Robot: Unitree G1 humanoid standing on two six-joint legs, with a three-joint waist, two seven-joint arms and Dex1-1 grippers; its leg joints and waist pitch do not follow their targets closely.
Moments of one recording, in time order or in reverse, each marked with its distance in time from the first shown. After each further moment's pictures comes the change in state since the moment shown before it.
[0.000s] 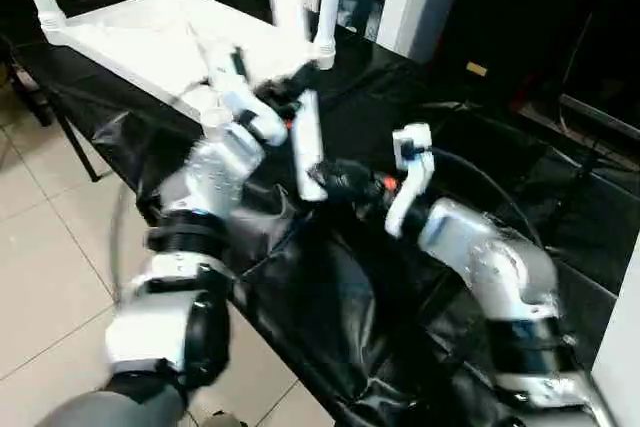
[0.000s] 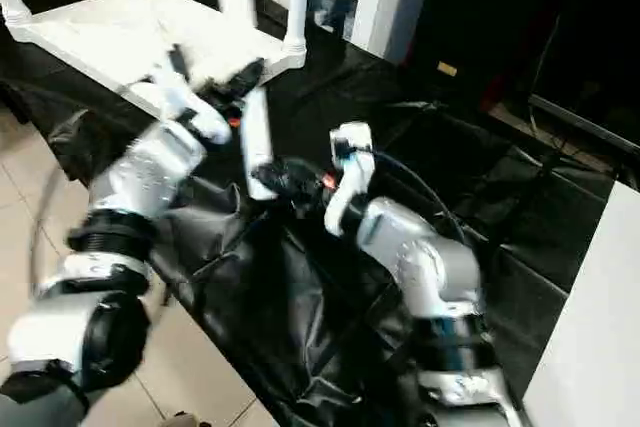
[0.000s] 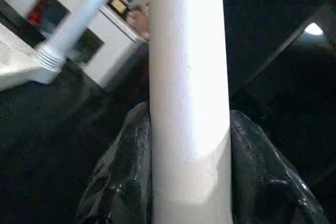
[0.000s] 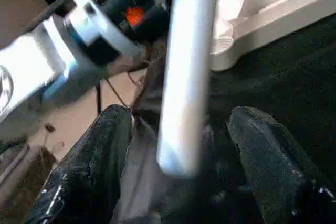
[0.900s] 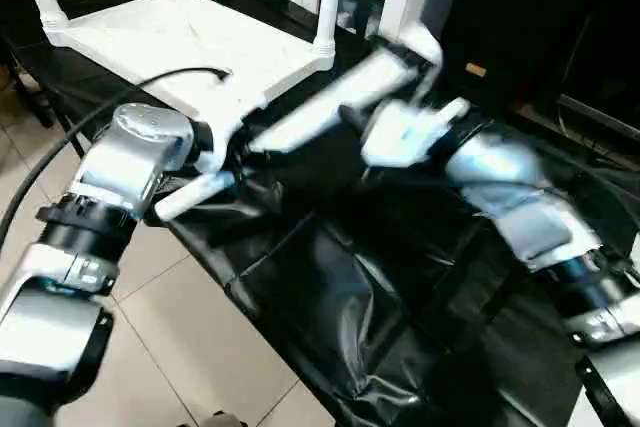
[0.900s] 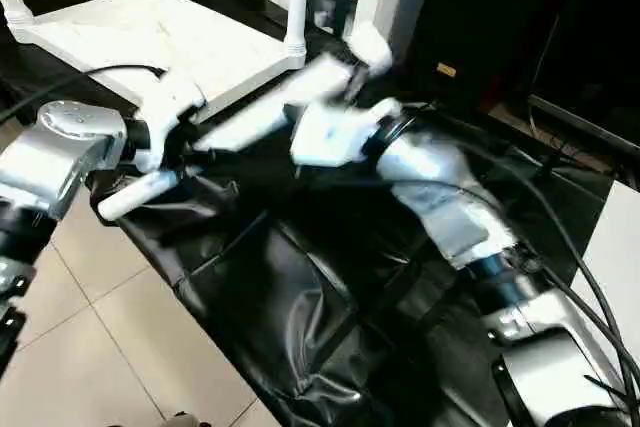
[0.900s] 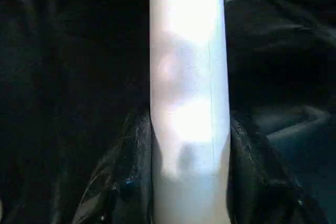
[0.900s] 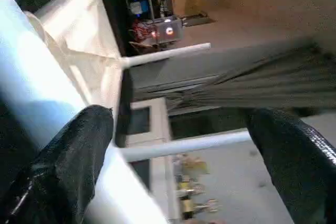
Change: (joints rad) left arm 0.070 0.482 -0.627 -0.377 0.429 0.184 -0.577; right arm -0.306 -0.356 0.431 0.291 -1.104 -1.083 -0.460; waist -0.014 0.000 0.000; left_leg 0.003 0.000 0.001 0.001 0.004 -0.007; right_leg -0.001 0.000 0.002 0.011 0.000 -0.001
